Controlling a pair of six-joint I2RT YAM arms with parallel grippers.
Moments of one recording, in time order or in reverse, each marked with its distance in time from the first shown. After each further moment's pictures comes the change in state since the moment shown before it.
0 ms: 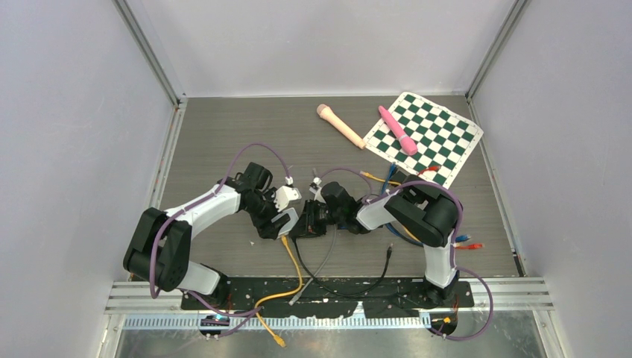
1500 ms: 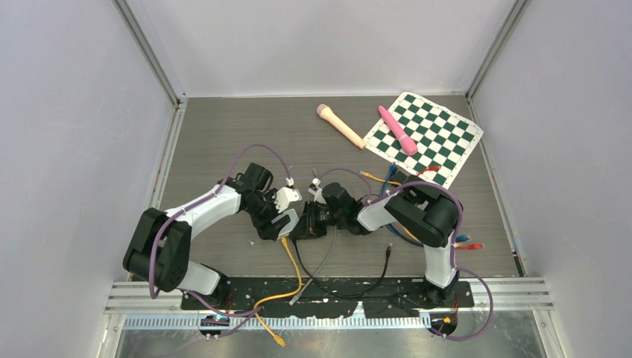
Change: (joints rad) left arm -0.007 -0.002 0.000 -0.010 0.000 0.009; right arm 0.003 -0.005 -0.017 0.035 -0.043 -0.026
